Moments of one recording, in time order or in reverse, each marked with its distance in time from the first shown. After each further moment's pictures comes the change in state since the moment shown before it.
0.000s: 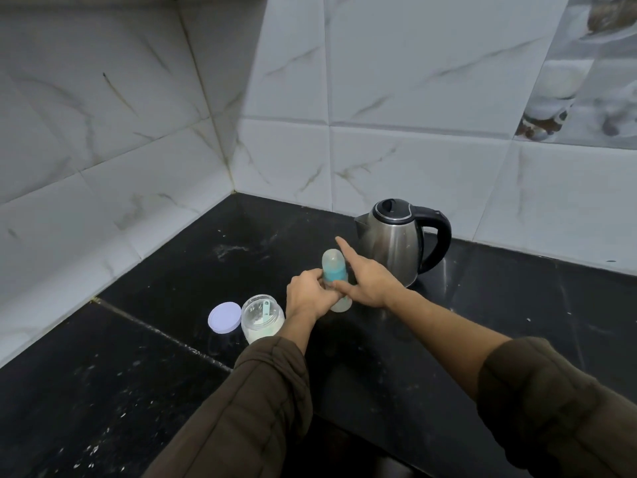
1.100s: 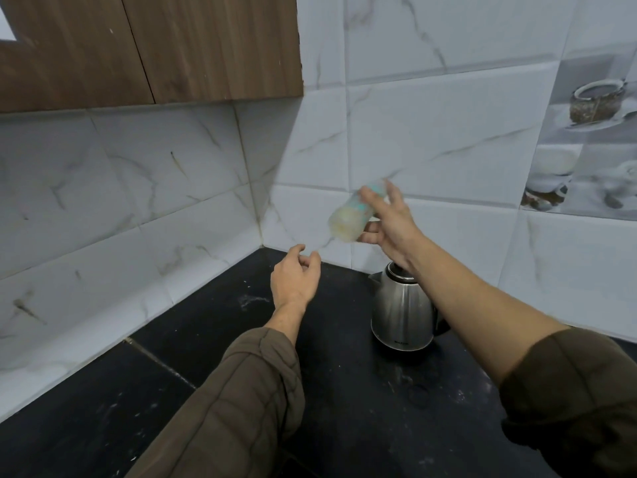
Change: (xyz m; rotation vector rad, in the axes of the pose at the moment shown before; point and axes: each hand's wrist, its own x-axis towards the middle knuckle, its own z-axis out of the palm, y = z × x) left_hand 0.018 0.077 -0.109 -0.150 0.498 0.097; right_hand 0.032 -0.088 -0.164 1.388 0.318 -0.066
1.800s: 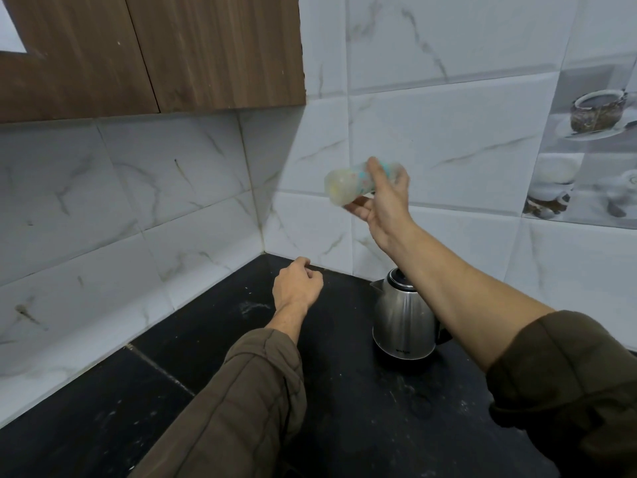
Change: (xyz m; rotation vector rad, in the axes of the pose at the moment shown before) left_hand 0.009 0.003 0.000 0.235 -0.142 -0.058; right_hand 0.012 -0.031 0.040 0.220 0.123 -0.113
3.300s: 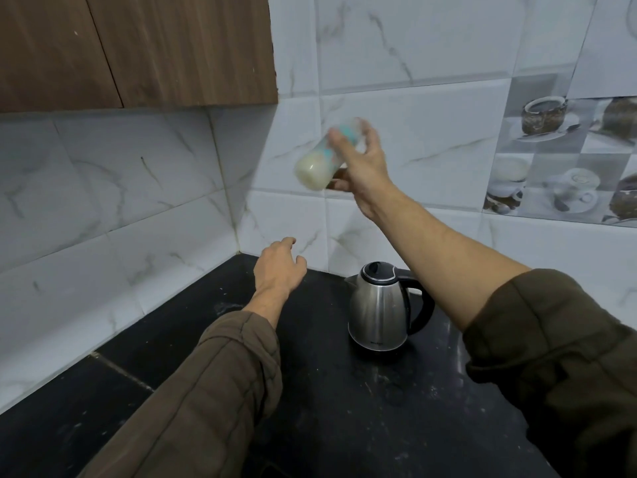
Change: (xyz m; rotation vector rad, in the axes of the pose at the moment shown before) left_hand 0.019 0.016 0.000 0.167 0.010 0.220; right_hand 0.002 -0.044 0.014 -0.254 -0.084 -0.112
